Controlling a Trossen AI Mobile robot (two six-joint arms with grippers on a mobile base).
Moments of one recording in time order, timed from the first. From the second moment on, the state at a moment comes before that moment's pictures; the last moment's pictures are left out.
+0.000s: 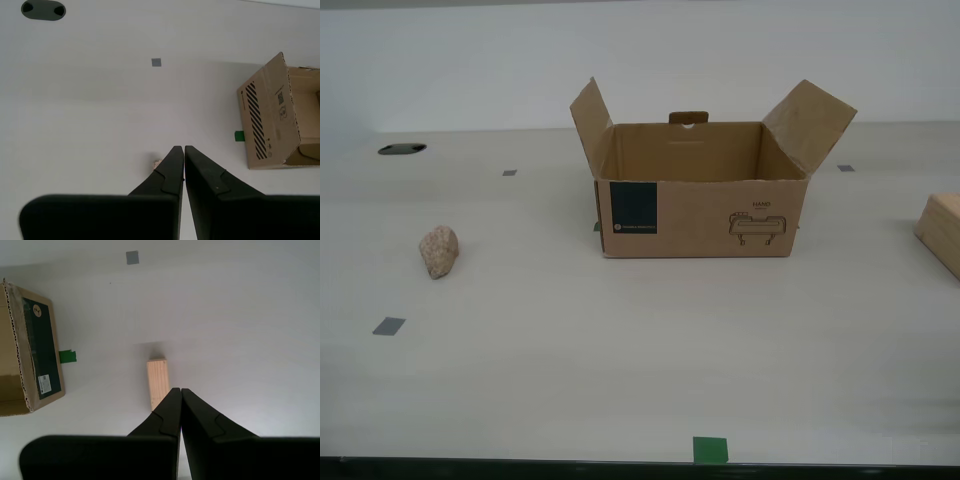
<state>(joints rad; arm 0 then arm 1) -0.20 1.57 1.70 -1.37 -0.02 -0.03 -0.01 1.11 1.24 -1.00 0.15 -0.05</state>
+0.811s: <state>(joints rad) -0.20 1.57 1.70 -1.37 -0.02 -0.03 -0.01 1.11 1.24 -1.01 0.15 -0.07</state>
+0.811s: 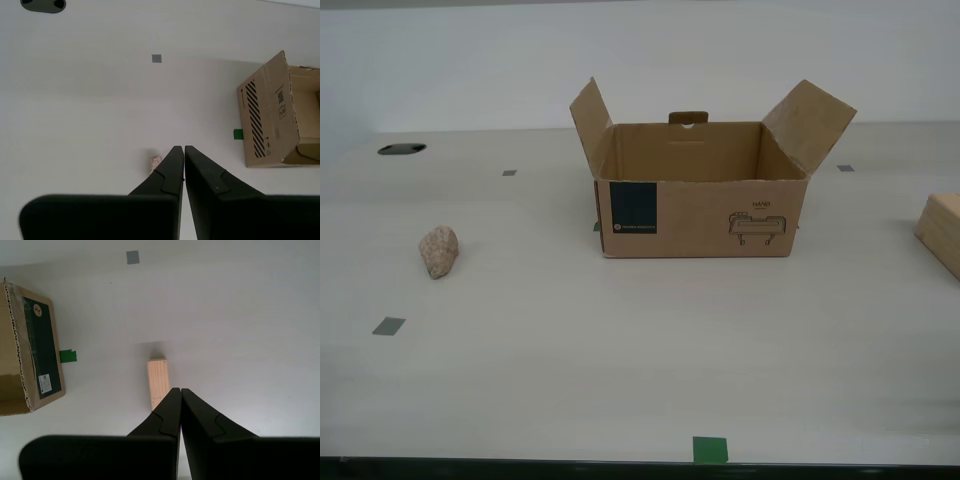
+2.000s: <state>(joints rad) -0.20 1.57 1.70 -1.31 -0.02 -0.03 -0.01 1.11 1.24 -1.03 0.15 -0.10</state>
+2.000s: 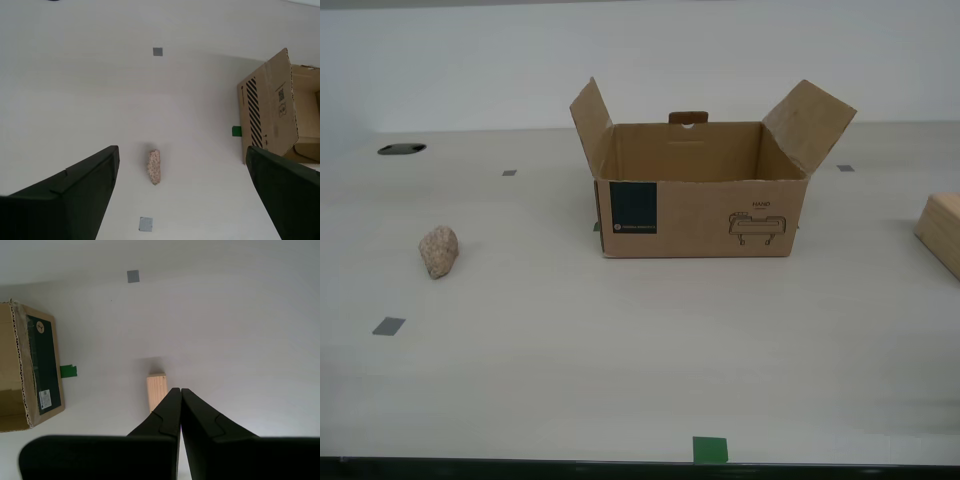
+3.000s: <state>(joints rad) -0.20 1.57 1.70 -1.29 -0.02 -0.01 -0.01 1.11 1.24 -1.05 0.15 -0.10</state>
